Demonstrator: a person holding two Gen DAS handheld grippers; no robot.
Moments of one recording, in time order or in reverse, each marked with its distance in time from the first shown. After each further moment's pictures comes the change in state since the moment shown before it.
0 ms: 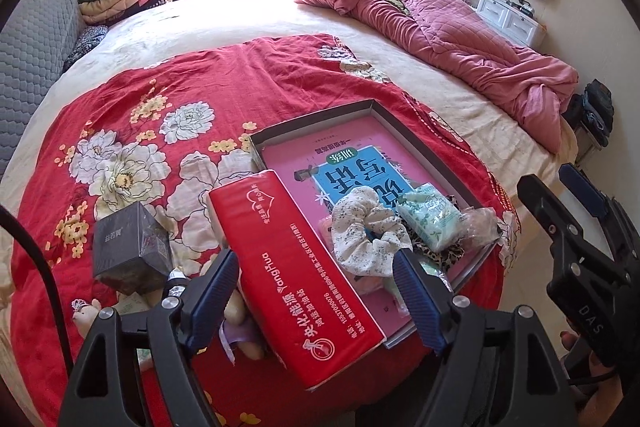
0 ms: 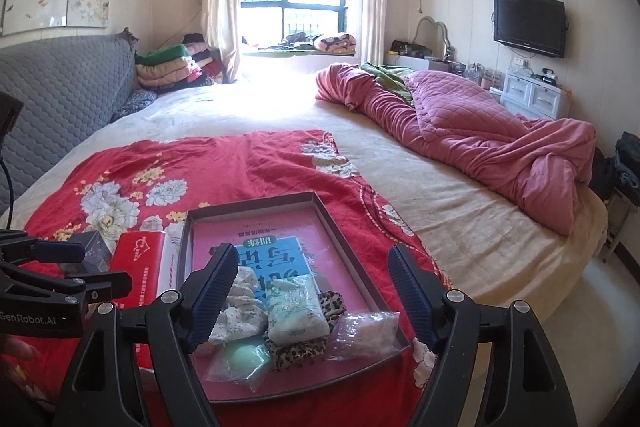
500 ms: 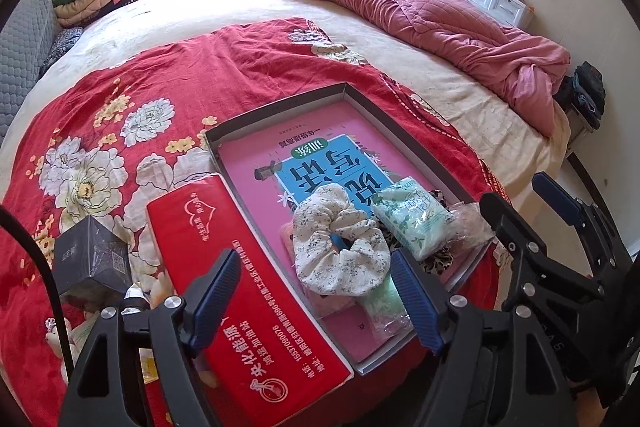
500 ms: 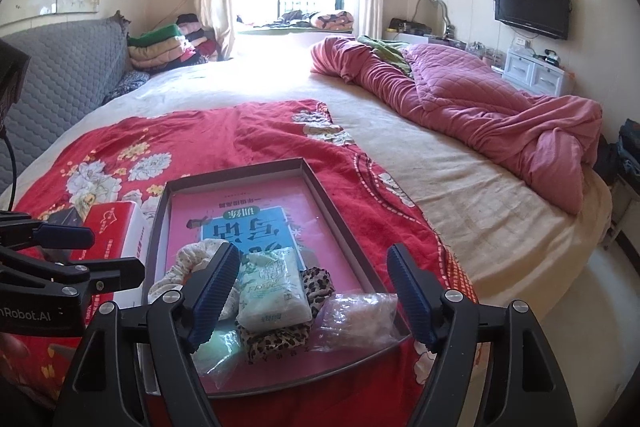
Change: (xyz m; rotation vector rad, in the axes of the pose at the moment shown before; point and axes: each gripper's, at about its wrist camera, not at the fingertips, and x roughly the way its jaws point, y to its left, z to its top) left arm 0.040 -0.030 0.011 0.041 0.046 -0.040; right arm 0.043 -0.021 -0.024 0.020 0.086 -0.017
